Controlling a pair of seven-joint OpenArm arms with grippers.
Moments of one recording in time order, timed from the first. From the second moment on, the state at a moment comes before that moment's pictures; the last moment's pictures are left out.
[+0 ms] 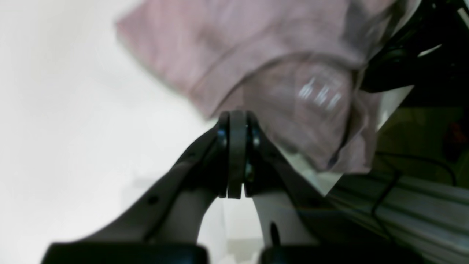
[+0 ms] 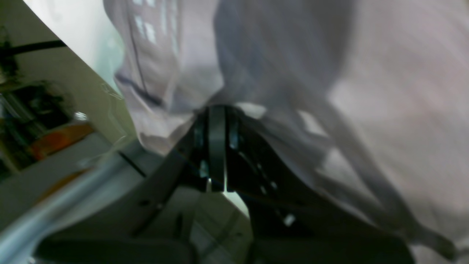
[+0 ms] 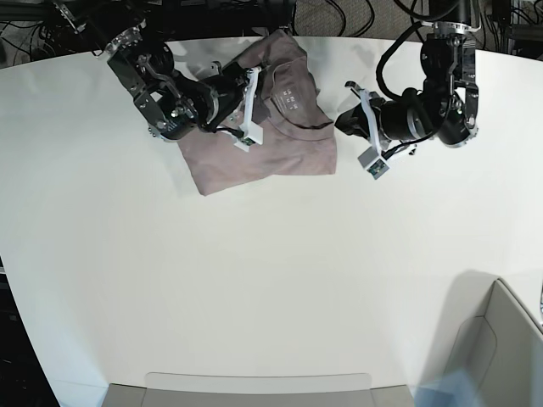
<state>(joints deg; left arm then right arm) 8.5 -17.3 -3.7 103.0 -47.6 -36.3 78.8 2.9 18.1 -34.7 99.1 44.2 -0.9 -81.8</state>
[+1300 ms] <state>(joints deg) 9.3 -16.9 -3.5 103.0 -47.9 -36.3 78.6 0.7 22.1 -8.2 108.4 44.2 -5.7 -81.9</state>
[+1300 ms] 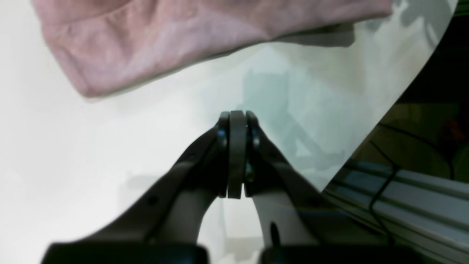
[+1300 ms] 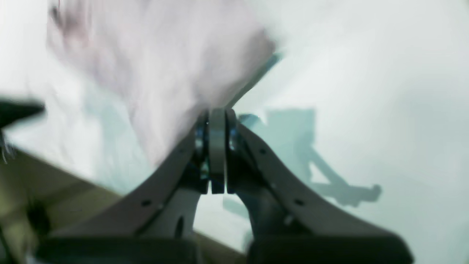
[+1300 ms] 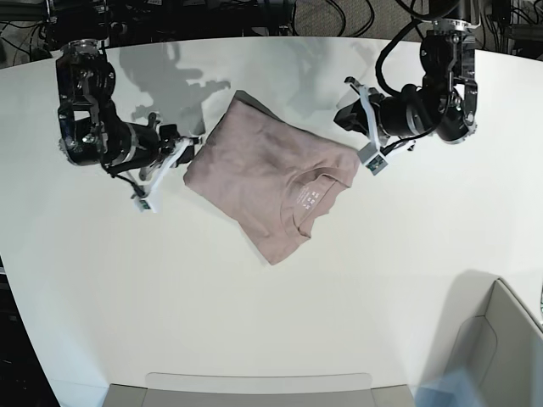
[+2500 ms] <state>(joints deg) -11.8 -4.4 3.2 96.7 -48.1 -20.2 77.4 -20.0 13.7 13.7 115.1 35.2 -5.5 -65.4</state>
